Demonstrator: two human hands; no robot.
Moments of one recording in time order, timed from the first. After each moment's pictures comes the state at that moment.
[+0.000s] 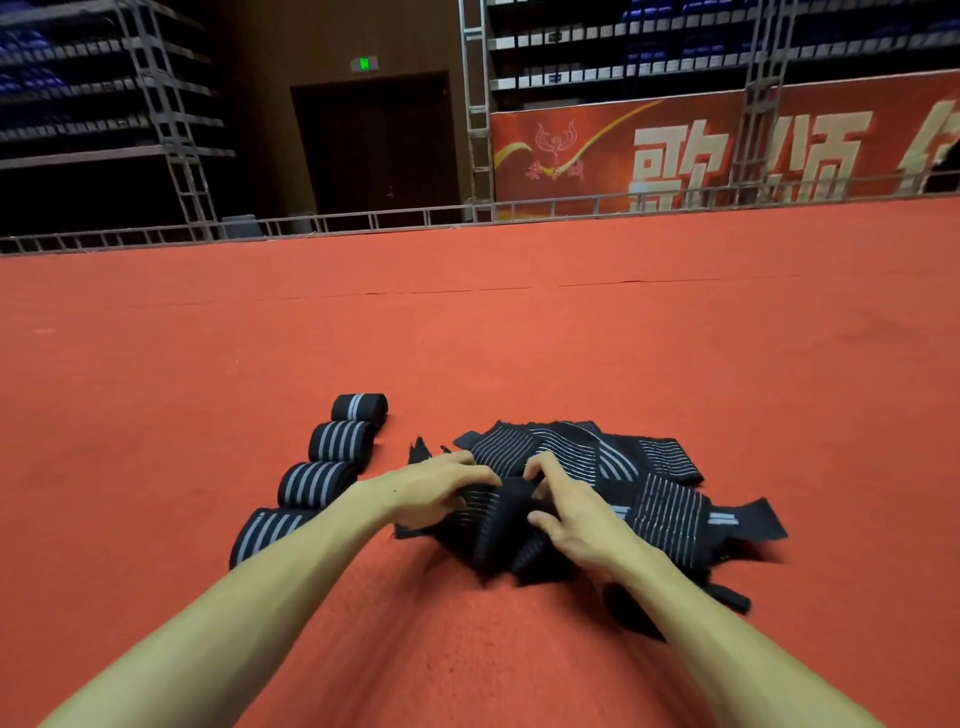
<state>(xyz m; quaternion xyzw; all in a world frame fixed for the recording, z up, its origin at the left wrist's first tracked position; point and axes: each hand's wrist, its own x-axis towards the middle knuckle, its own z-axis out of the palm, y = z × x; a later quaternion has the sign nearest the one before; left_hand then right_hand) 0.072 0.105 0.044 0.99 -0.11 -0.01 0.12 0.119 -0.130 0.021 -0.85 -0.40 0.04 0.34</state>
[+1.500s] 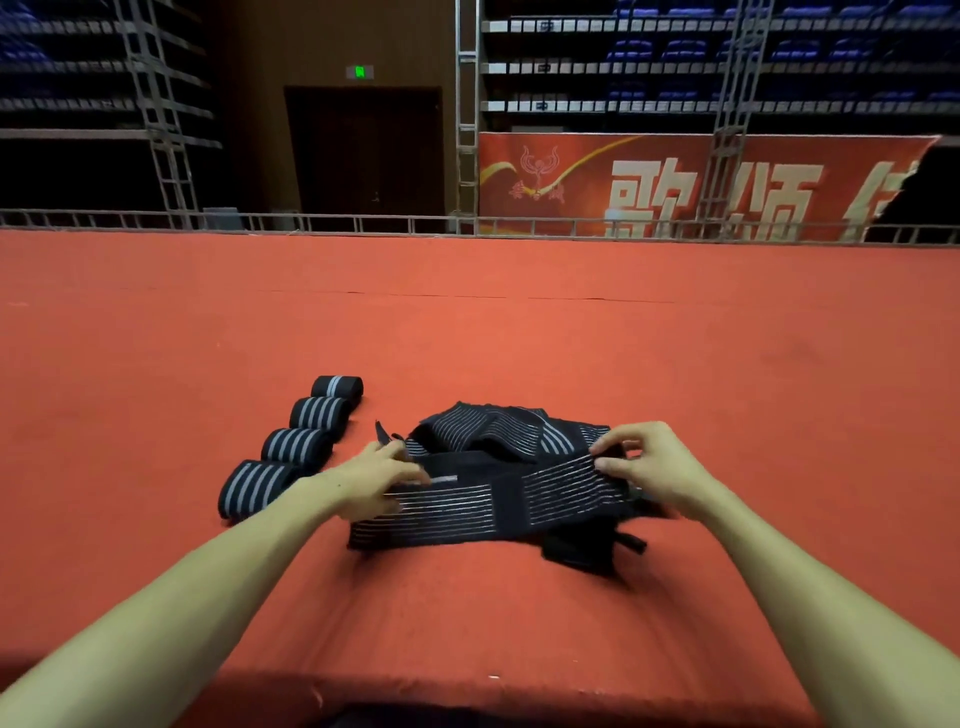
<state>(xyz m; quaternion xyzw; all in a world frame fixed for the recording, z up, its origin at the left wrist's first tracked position) -0.009 0.077 0.051 1.00 -0.03 -0.06 -0.01 0.107 -0.276 0.085 -0.84 -0.28 0.04 0.46</state>
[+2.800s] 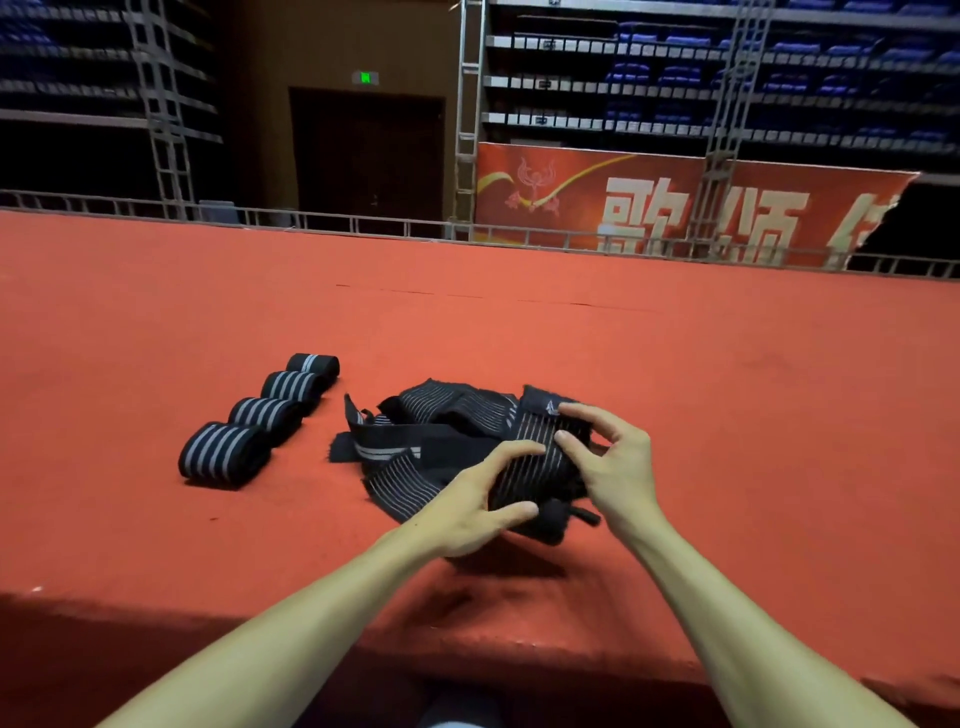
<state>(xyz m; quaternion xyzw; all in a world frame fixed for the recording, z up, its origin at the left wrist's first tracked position) -0.025 -0.110 0.021 0.87 -0.15 0.16 0.43 0.055 -0.277 0.055 -0.71 -0.30 -0.17 0.62</state>
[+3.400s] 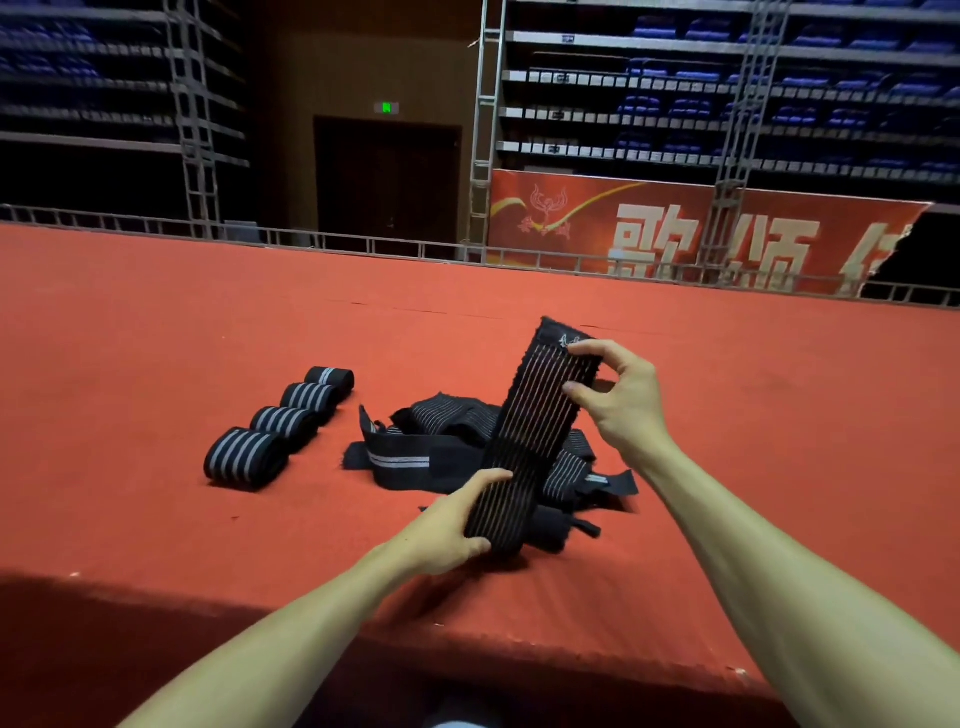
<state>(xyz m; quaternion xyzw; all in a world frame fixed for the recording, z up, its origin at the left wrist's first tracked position) -0.041 -0.090 0.004 0.93 -0.04 0.10 0.35 0.070 -0.276 0.131 -0.72 -0.36 -0.20 0.56</state>
